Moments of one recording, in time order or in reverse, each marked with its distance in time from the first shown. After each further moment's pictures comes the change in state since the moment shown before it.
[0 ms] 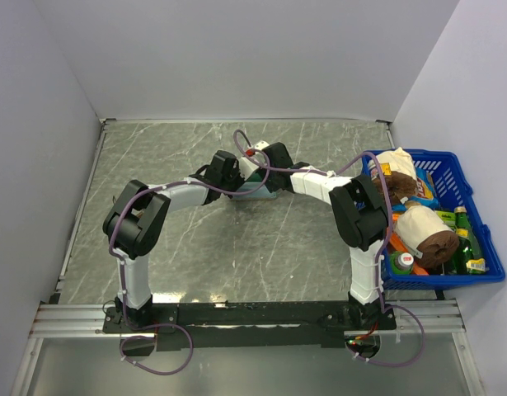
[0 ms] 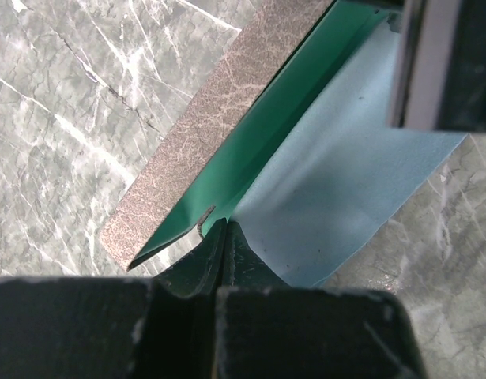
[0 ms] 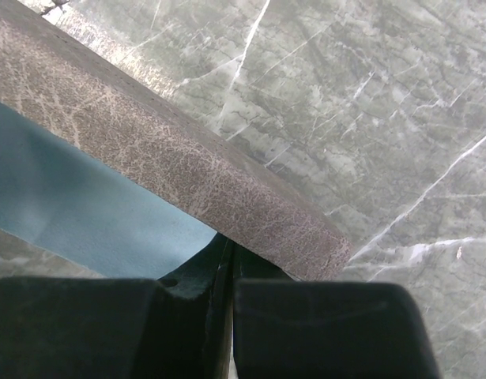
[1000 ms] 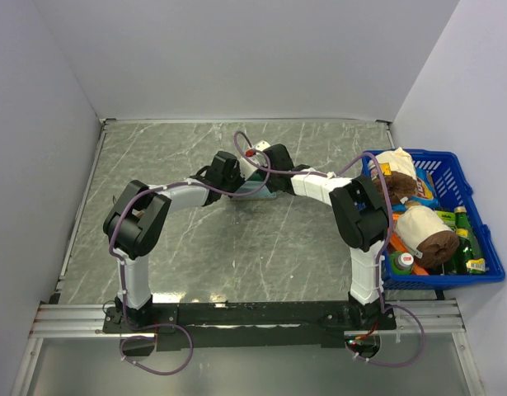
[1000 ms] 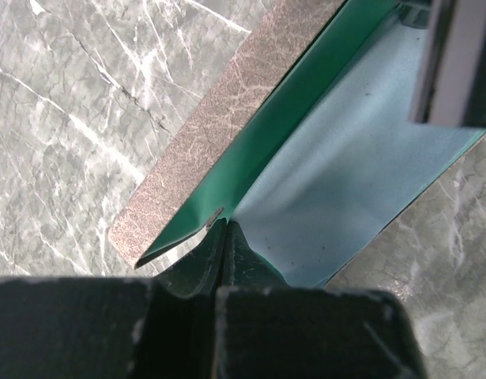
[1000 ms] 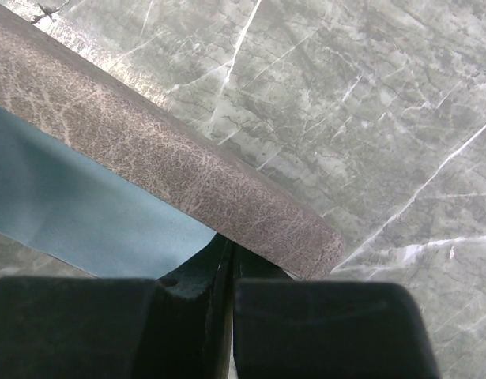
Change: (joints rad) left arm -0.006 0.000 -0.008 0.023 -0.036 0.009; right arm 0.002 -0.010 -0.036 0.061 0.020 -0.001
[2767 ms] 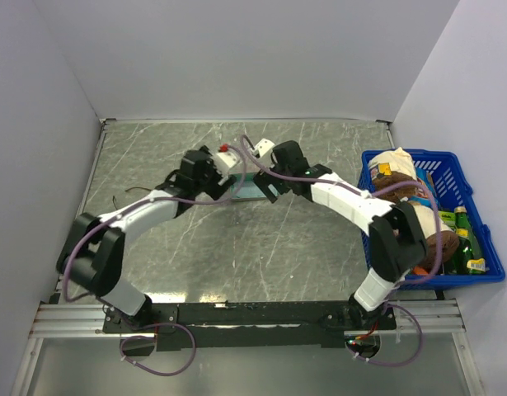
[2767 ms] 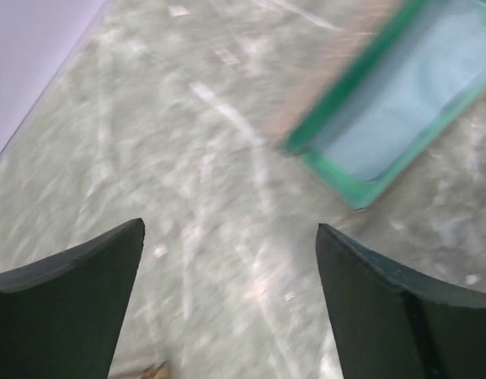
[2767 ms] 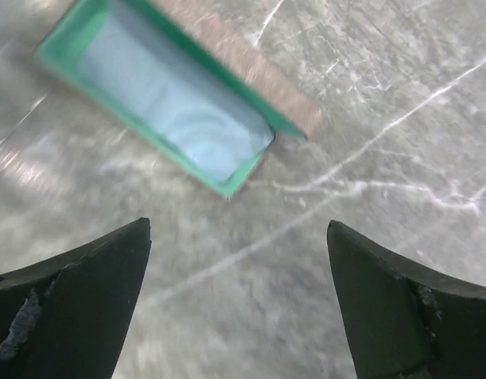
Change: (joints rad) left arm 0.063 -0.373 -0.219 -0.004 -0.027 0.050; right arm 0.040 -0.326 -0.096 -0.200 -0.028 -0.132
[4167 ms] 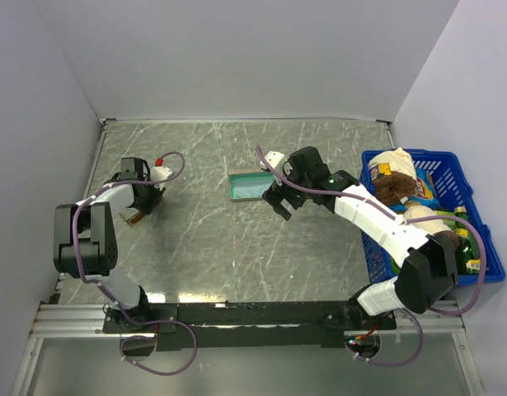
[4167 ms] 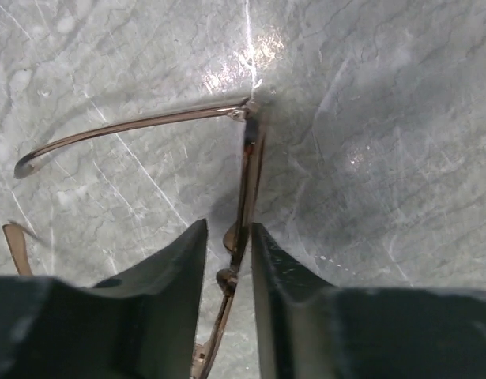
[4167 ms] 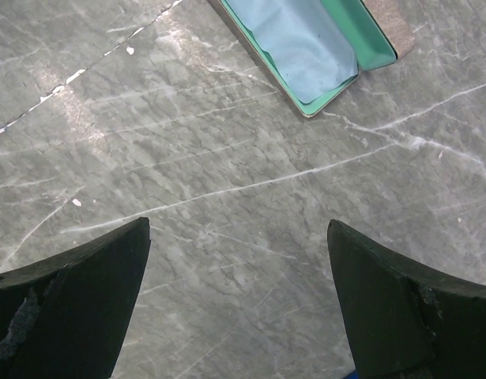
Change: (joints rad) left arm 0.568 0.087 -0.031 -0.431 0.135 0.152; right arm -0.009 -0.274 -0.070 -0.278 -0.222 -0.077
